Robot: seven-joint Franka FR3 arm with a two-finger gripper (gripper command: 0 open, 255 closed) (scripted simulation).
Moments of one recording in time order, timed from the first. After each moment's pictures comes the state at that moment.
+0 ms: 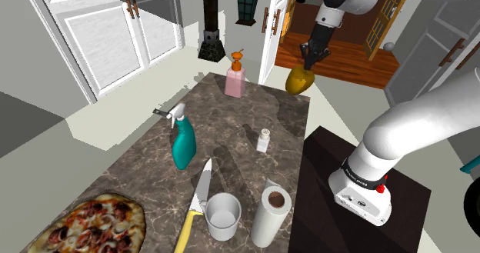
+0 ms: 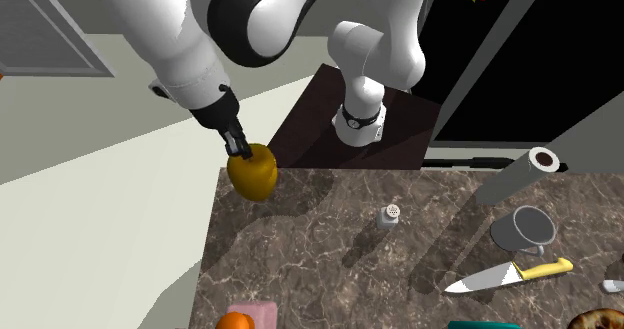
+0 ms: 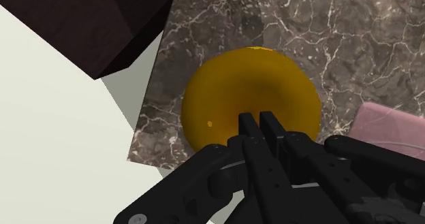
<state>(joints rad) -0.15 -0.43 -0.30 -2.35 0.09 1.85 0.30</state>
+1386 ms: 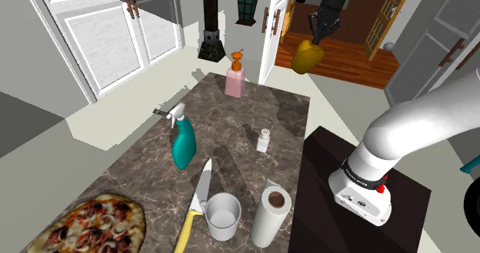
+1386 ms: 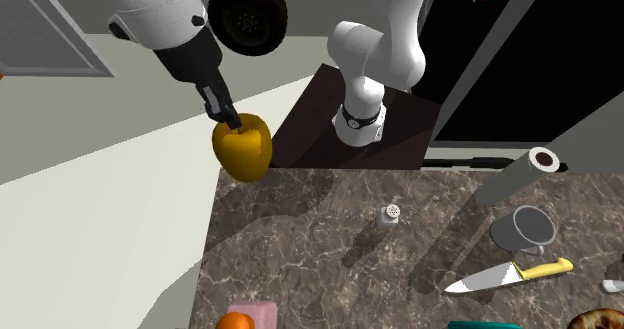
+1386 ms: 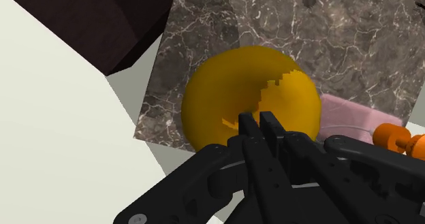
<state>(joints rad) -0.14 -0.44 -0.28 -2.09 0.09 1.58 0.35</state>
